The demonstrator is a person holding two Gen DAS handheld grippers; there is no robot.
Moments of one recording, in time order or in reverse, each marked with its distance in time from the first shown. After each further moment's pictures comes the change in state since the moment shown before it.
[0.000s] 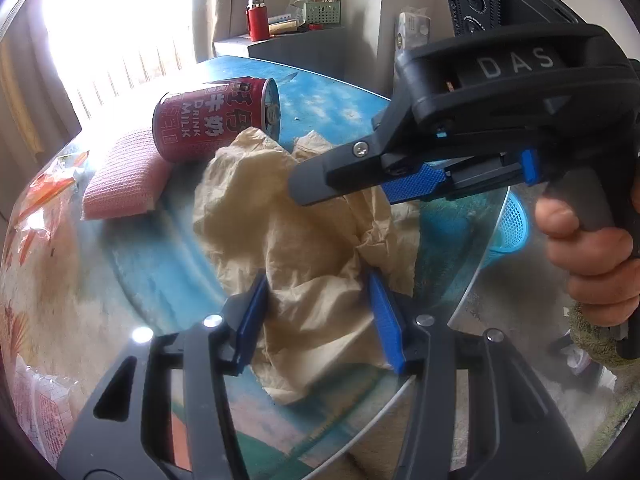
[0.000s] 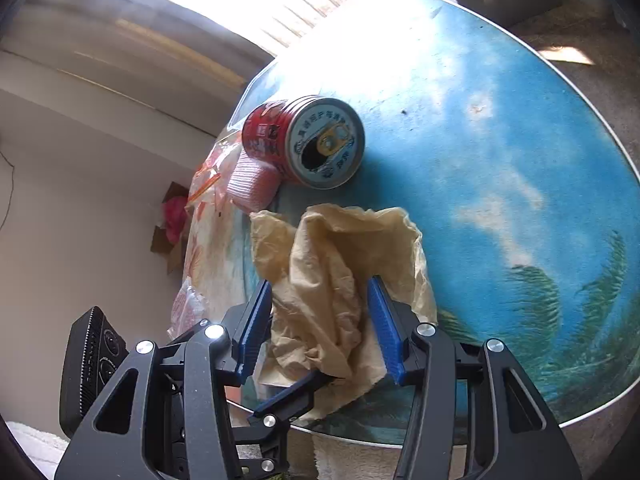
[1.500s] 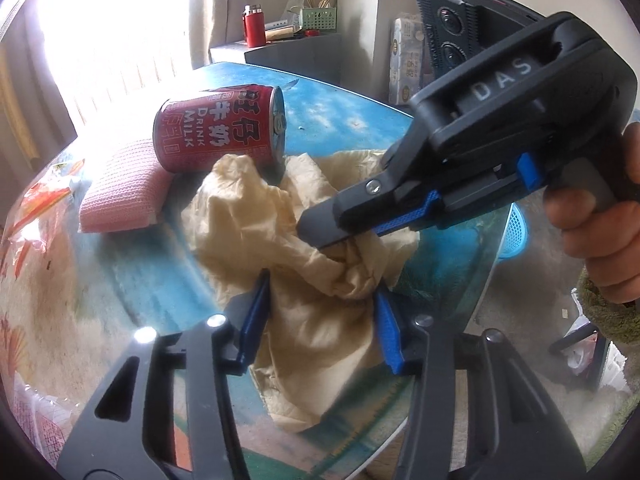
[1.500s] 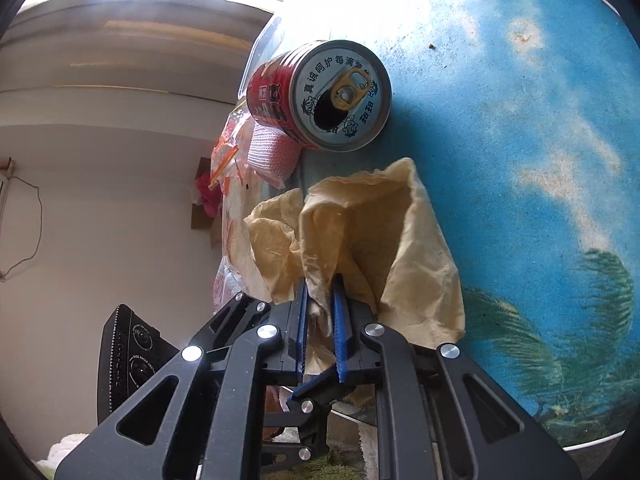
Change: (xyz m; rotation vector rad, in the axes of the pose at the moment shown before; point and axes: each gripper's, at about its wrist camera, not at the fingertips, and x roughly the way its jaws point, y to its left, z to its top) left arm -0.011 0.029 0.002 0.015 -0.023 -0.014; right arm 0.007 -0.018 0.004 0.141 0.150 0.118
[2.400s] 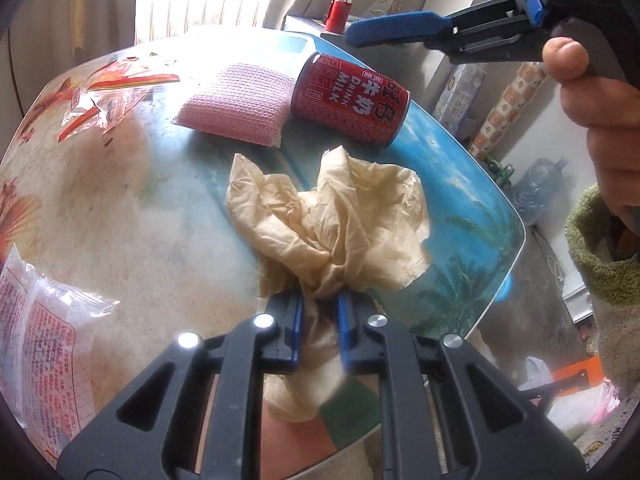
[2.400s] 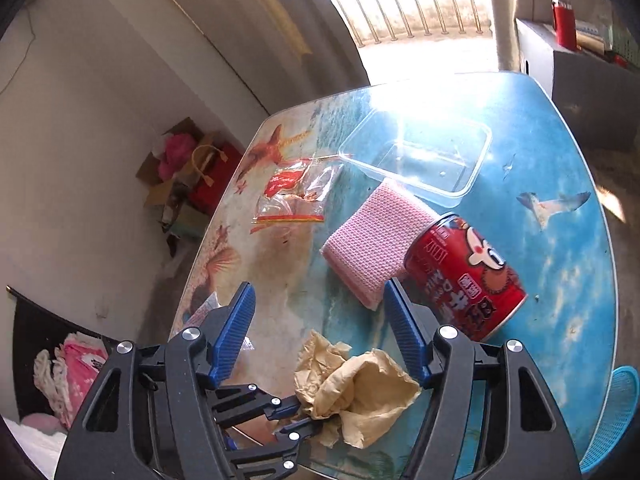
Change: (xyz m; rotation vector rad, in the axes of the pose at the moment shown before) left arm -0.029 0.075 -0.033 -0.363 0.015 -0.052; right arm 0.048 0.167 0.049 -0.436 -0.042 -0.310
